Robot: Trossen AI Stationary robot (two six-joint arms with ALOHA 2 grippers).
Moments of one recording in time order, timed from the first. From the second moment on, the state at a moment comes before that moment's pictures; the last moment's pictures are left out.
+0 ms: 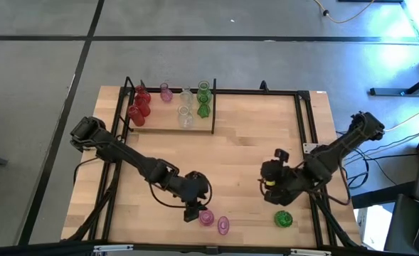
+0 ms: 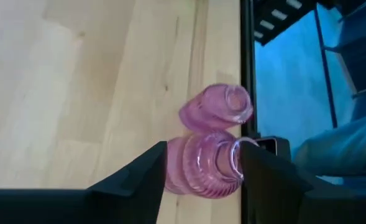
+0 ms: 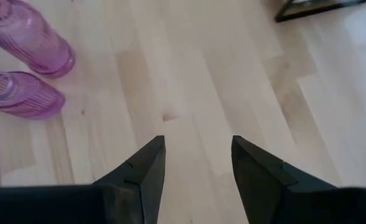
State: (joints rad) left arm -0.44 1.73 1.27 -0.31 -0.04 -0.69; right arm 0.66 1.38 1.28 -1.11 0.47 0.85
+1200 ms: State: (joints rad) left arm -0.45 1.86 1.27 -0.30 0.13 -0.77; right arm 0.78 1.38 1.28 -1.21 0.63 1.07
